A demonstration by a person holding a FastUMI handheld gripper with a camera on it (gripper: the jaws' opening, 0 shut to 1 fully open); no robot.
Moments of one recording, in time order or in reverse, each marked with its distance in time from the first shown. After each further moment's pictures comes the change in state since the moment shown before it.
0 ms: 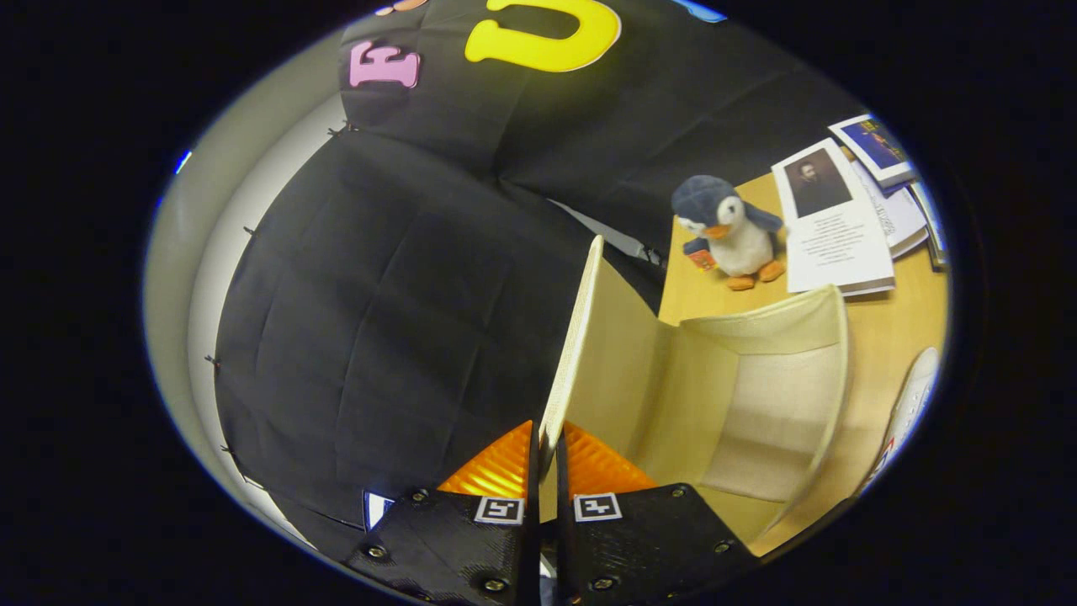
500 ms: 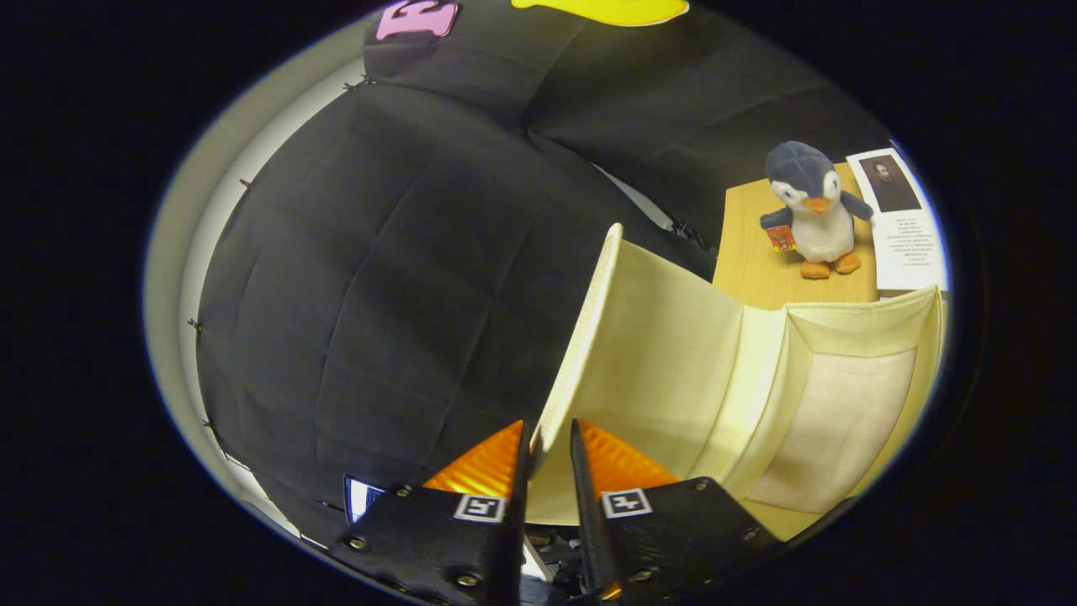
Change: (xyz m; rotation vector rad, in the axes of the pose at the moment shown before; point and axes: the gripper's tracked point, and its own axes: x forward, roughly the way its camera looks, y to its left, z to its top) arm 0.095 0.030 -0.031 -0.092 0.096 -0.019
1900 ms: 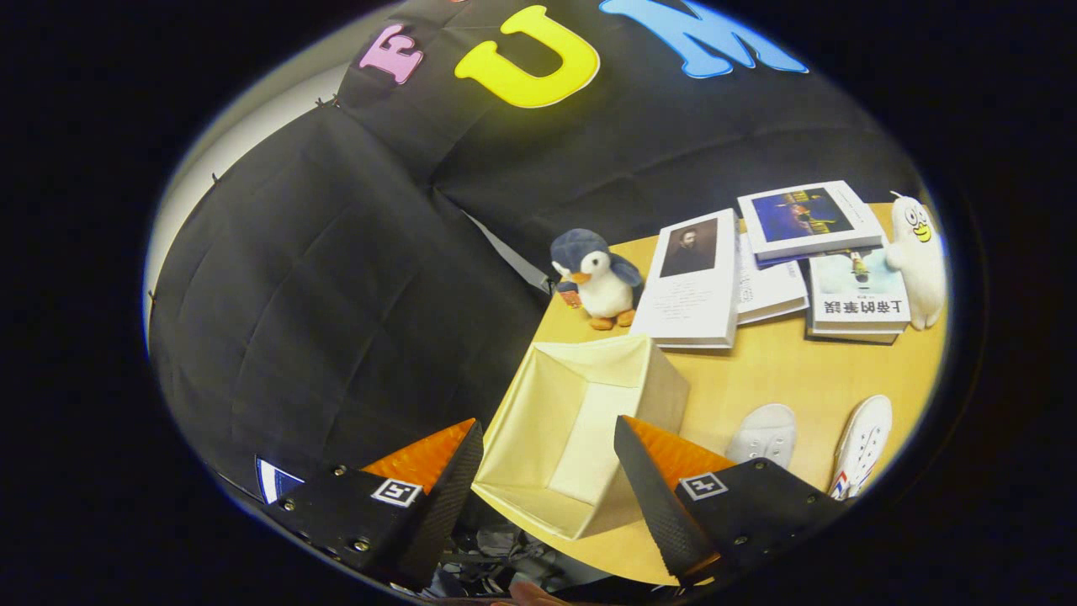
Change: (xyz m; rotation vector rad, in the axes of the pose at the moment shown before) arm -0.235 -0.169 0.001 -0.052 -0.175 -0.389
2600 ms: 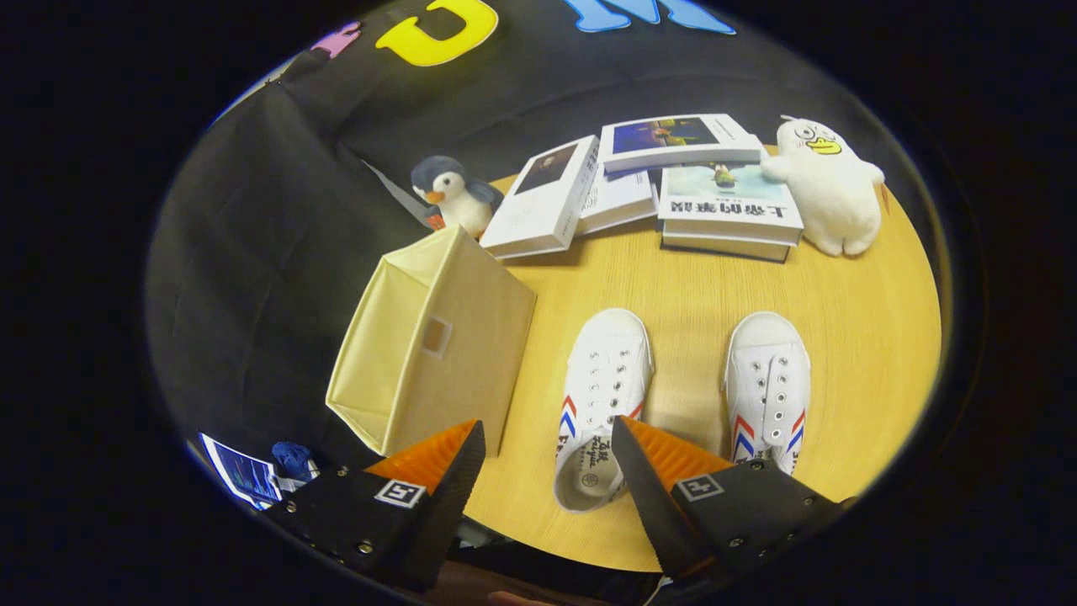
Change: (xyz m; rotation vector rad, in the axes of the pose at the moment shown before) arm -0.037 -0.142 -0.109 0.018 0.203 -0.290
